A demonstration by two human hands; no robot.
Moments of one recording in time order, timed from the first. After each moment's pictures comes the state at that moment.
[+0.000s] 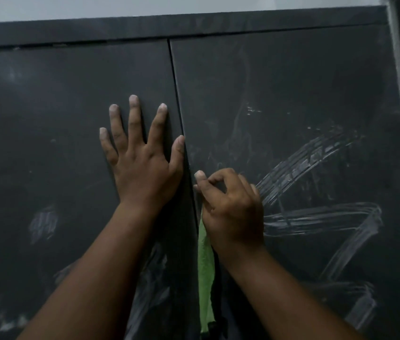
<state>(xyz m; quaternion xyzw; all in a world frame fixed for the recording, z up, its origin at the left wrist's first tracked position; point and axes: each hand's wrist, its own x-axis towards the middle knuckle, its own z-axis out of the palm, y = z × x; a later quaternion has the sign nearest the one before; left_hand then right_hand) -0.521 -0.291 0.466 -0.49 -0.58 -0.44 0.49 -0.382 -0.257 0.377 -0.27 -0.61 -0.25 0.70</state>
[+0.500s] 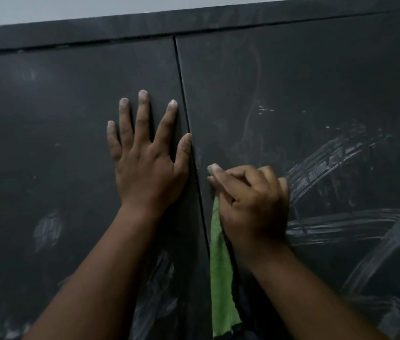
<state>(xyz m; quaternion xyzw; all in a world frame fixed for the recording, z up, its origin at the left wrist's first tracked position) -0.527 -0.288 0.474 -0.49 -0.56 -0.41 0.52 -0.371 -0.245 0.392 -0.27 -0.59 -0.22 0.73</state>
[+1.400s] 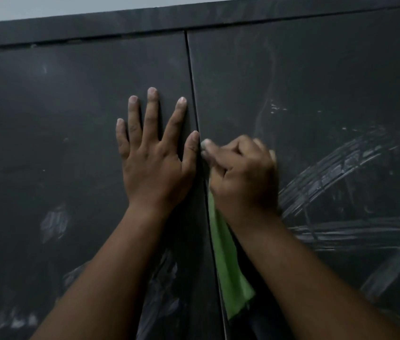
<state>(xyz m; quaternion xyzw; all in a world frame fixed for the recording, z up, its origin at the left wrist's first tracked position) -0.523 -0.285 0.471 -0.48 -0.56 -0.42 0.52 -0.385 -0.251 0.436 -0.23 -0.61 -0.18 0.73</state>
